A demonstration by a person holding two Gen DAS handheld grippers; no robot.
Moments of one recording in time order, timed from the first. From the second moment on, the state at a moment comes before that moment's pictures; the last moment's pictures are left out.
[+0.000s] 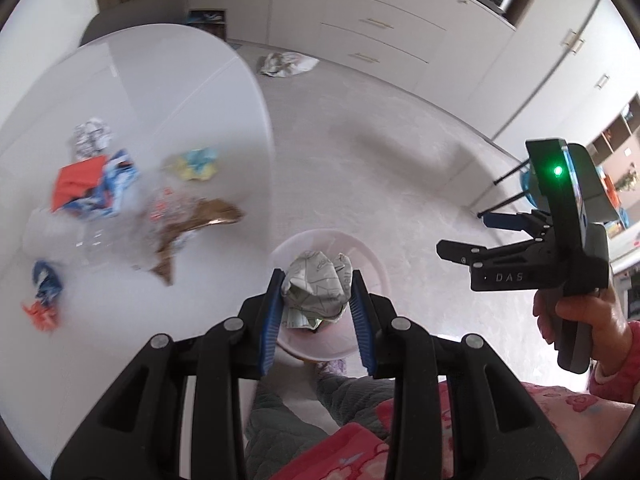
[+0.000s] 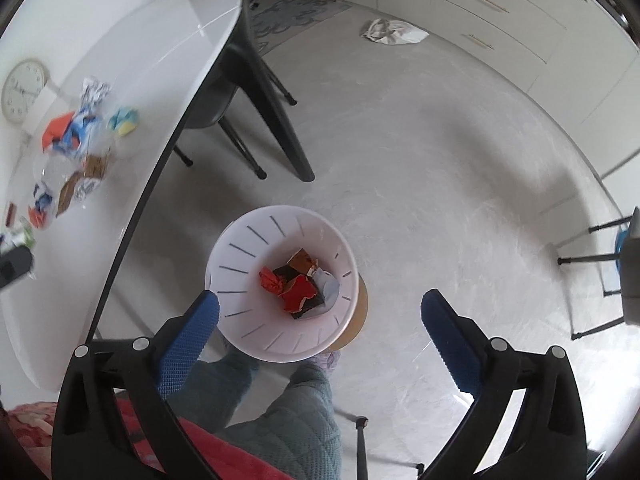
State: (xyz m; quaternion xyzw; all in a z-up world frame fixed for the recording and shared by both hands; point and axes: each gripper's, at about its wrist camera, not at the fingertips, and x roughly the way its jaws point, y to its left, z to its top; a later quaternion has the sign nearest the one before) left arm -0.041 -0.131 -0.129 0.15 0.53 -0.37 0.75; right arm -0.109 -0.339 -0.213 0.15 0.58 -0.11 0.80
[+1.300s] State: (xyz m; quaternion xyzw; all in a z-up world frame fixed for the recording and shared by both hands) left arm 0.015 0.009 -0.125 0.05 0.56 -0.17 0.81; right arm -0.045 -0.236 -0.178 0.10 0.57 0.00 0.82
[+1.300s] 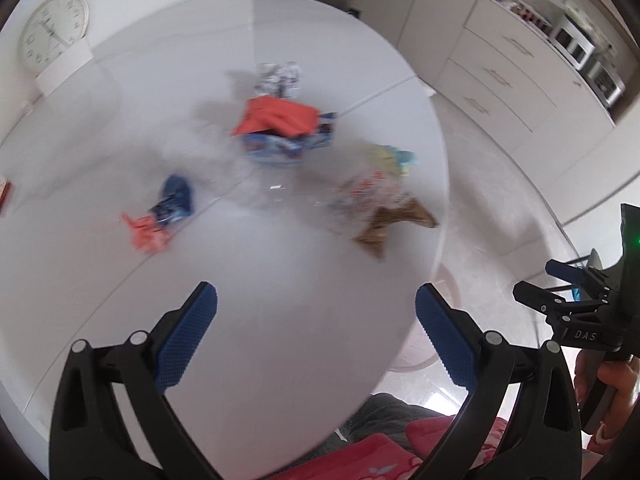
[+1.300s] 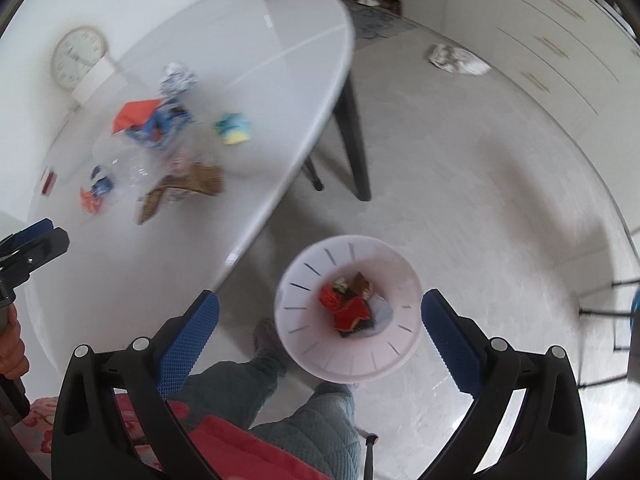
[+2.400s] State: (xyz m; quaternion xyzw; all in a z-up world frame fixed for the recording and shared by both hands) left arm 0.057 0.143 -0.149 0.02 0.57 -0.12 0.81; right arm 0.088 -0.089 -0.229 -0.03 0.60 0.04 0.80
